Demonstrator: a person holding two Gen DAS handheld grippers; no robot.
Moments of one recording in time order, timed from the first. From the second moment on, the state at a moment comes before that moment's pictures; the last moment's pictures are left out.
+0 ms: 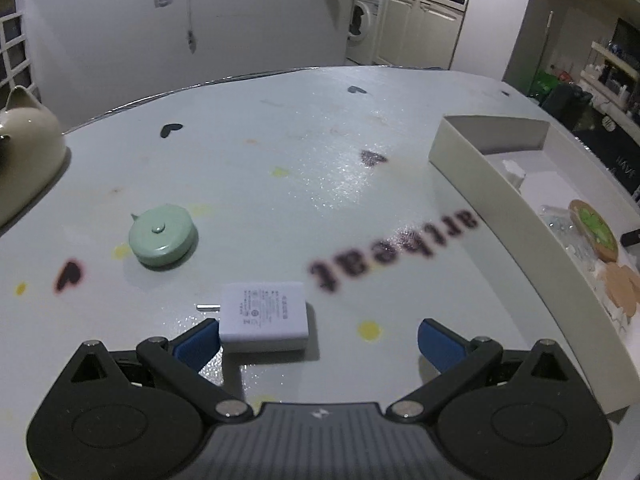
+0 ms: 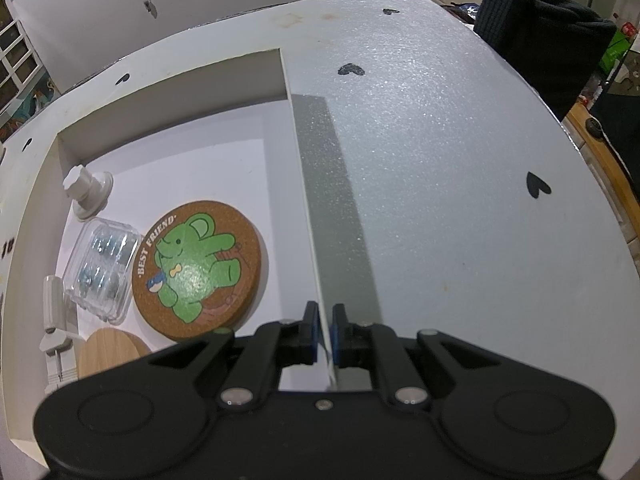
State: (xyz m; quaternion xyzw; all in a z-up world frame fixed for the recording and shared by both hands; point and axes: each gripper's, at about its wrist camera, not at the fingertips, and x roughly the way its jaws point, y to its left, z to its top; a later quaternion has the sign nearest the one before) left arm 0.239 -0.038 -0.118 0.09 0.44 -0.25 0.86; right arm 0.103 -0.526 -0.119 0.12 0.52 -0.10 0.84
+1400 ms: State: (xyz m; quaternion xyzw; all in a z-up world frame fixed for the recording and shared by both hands) left arm 0.255 -0.169 -0.049 0.08 0.37 -0.30 0.88; right arm 0.101 -0.528 -0.119 0.12 0.52 -0.10 0.84
